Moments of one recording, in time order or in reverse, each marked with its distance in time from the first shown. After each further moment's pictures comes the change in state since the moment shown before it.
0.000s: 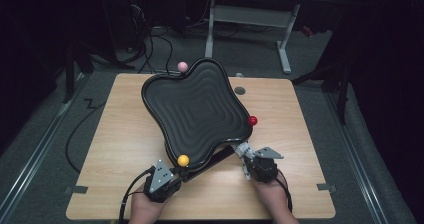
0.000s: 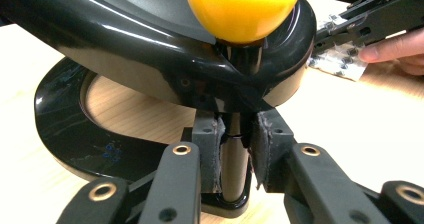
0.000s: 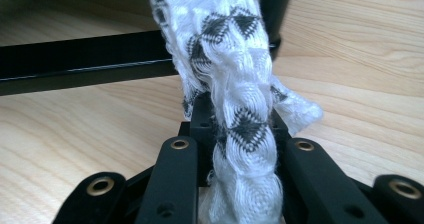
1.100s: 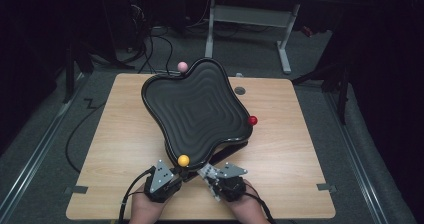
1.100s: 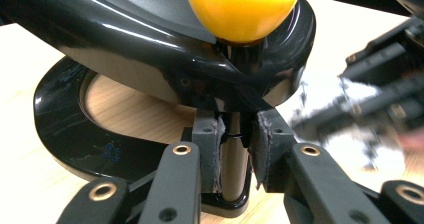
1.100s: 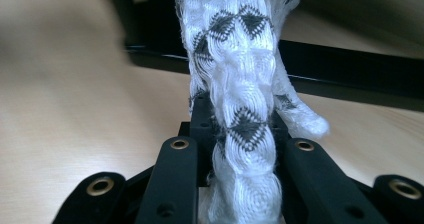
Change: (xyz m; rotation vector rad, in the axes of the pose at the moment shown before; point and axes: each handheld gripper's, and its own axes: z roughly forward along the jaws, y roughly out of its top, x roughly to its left) left arm -0.001 0.000 0.000 0.002 0.001 -0.002; right arm 0.109 -0.002 -0.006 0.021 0.303 -0.242
